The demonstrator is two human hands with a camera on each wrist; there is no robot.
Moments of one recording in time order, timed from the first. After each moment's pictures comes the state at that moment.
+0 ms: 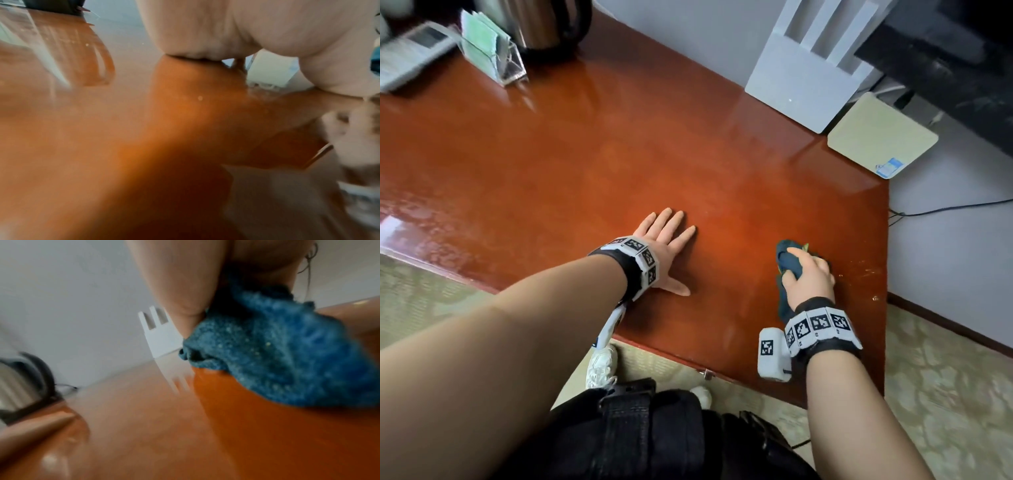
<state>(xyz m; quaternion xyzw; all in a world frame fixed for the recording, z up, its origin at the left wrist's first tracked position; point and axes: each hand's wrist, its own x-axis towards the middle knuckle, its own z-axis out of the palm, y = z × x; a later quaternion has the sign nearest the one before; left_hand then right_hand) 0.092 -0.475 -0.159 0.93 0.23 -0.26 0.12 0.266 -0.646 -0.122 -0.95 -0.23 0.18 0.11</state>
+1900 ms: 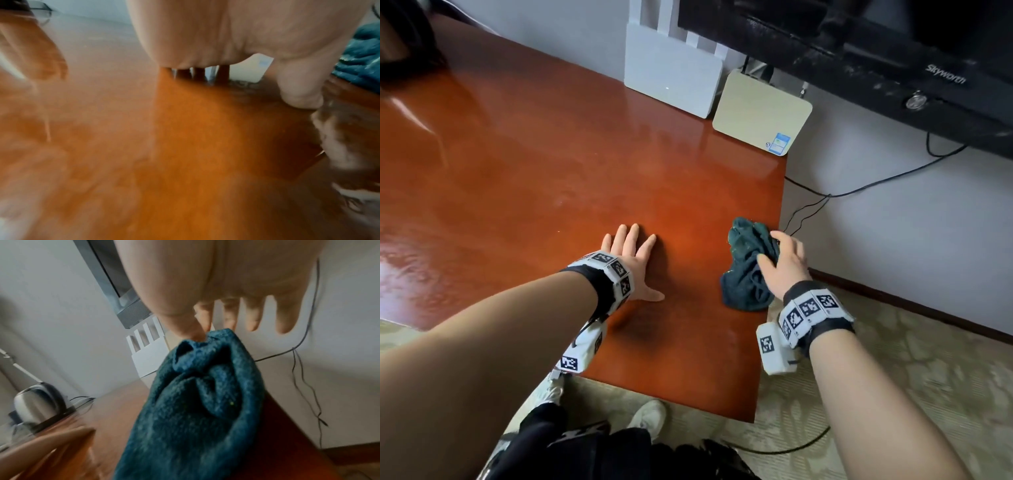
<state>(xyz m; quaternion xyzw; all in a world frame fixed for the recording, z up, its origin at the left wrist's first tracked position) 0.263 -0.627 -0.146 0.87 0.37 -0.30 0.14 0.462 -0.781 -0.127 -0.92 -0.28 0.21 0.18</state>
